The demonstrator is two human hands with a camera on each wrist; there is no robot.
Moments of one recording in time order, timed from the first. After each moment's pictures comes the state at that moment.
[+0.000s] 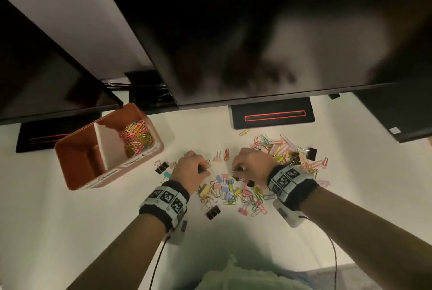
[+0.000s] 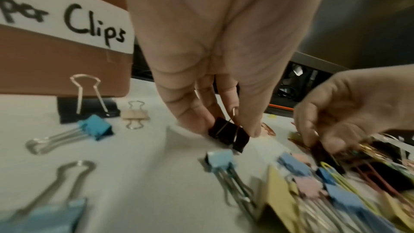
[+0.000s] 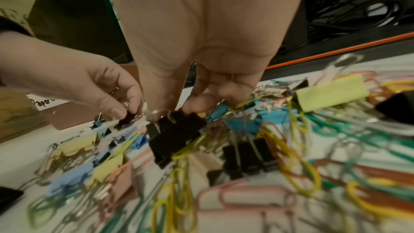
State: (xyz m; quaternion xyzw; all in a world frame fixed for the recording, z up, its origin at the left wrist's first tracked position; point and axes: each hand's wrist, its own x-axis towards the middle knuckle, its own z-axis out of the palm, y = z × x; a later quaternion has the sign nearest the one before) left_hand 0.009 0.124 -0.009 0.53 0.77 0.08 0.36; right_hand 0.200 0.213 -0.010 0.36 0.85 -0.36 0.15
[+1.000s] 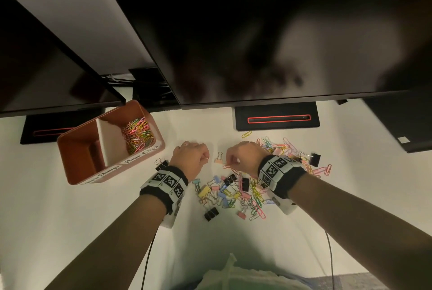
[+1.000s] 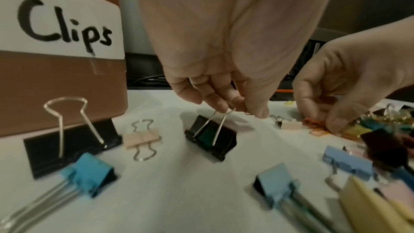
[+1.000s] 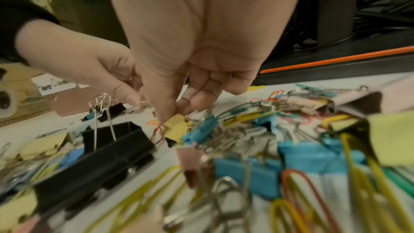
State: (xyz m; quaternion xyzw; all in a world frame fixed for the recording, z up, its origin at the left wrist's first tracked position) left_hand -0.004 0.148 -0.013 0.60 0.74 0.00 0.31; right_hand 0.174 0.238 -0.015 0.30 0.88 -0.32 0.16
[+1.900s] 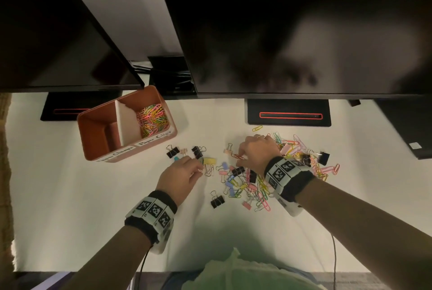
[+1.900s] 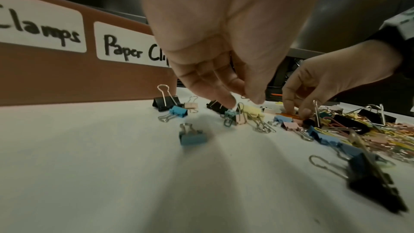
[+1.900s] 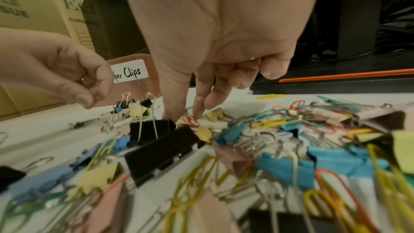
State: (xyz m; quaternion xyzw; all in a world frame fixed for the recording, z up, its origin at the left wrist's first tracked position) left_hand -0.009 0.054 -0.012 0.58 0.76 0.12 0.27; right_hand 0.171 0.218 -0.008 0.35 0.89 -0.19 0.21
